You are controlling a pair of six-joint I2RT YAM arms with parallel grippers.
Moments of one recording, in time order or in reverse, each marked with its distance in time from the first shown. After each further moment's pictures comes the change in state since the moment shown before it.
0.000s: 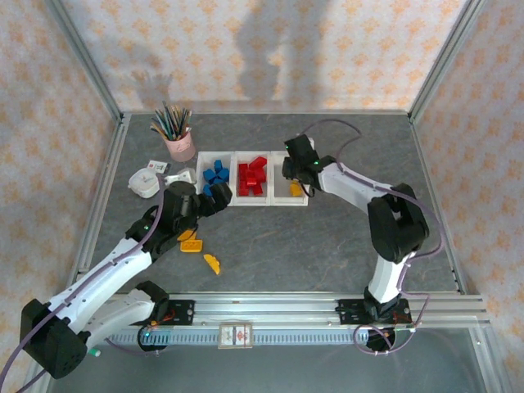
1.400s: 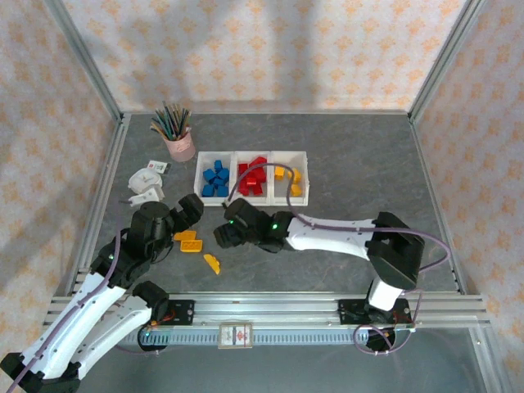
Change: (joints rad) left arm 0.018 -0.340 0.005 -0.375 -0.168 -0.091; right arm 0.620 -0.123 -0.167 0.100 -0.061 -0.007
